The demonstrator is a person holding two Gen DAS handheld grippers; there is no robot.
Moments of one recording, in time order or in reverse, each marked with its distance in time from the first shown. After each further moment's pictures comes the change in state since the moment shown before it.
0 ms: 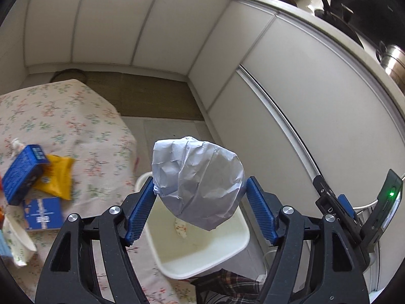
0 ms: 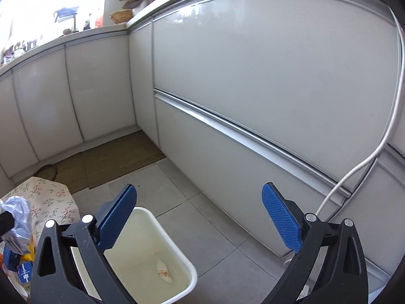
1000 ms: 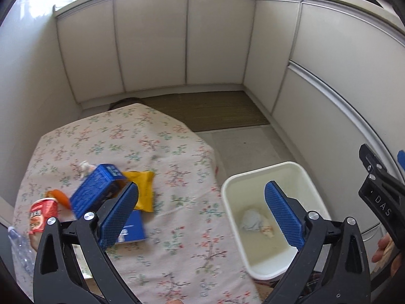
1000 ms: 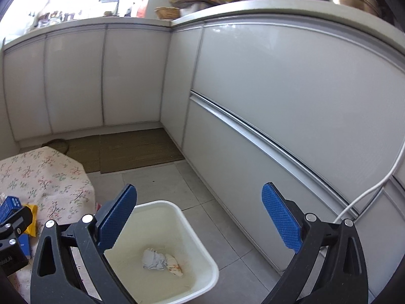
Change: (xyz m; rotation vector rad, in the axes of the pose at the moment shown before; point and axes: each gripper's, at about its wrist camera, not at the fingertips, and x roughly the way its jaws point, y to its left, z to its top) left arm -0.021 0.046 -0.020 0.153 -0.092 0.432; right arm -0.028 0.089 -0.020 -0.246 -0.066 0.086
